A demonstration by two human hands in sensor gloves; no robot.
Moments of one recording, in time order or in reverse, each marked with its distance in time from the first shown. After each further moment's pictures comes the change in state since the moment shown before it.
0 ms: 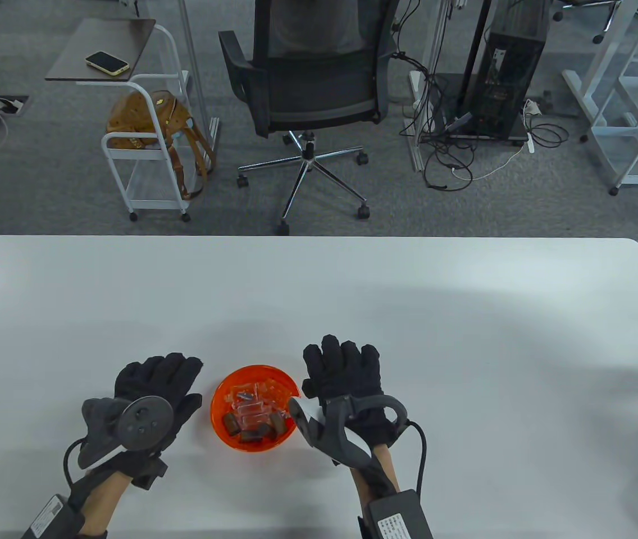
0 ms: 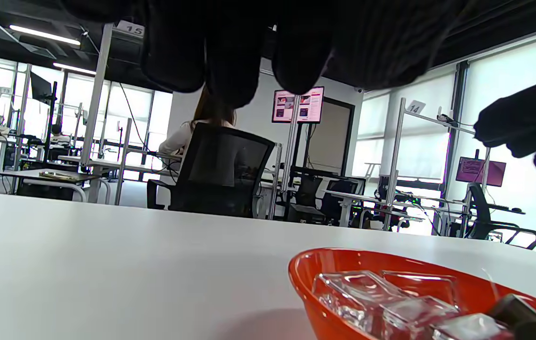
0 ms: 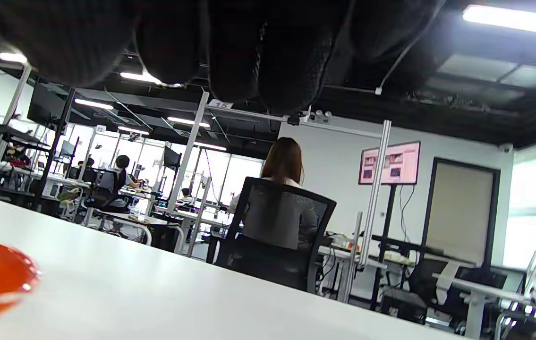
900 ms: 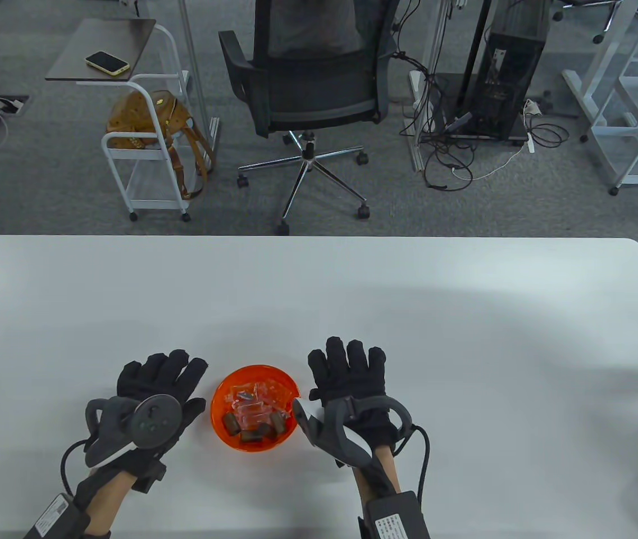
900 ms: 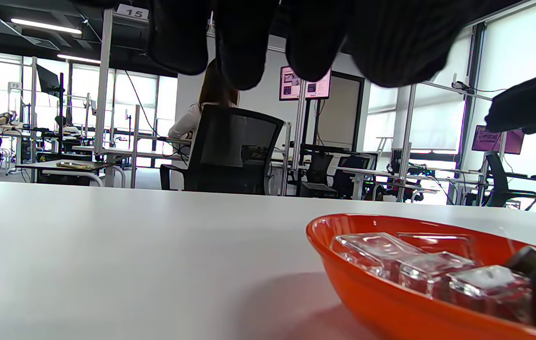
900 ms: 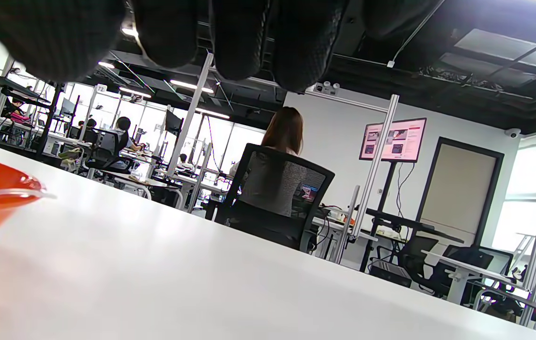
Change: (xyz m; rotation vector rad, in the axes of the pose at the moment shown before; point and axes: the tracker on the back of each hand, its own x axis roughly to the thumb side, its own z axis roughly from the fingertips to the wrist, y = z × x) left_hand 0.002 -0.008 -0.002 -0.079 0.027 -0.037; right_hand -0.001 0.004 0.004 0.132 -0.020 0.030
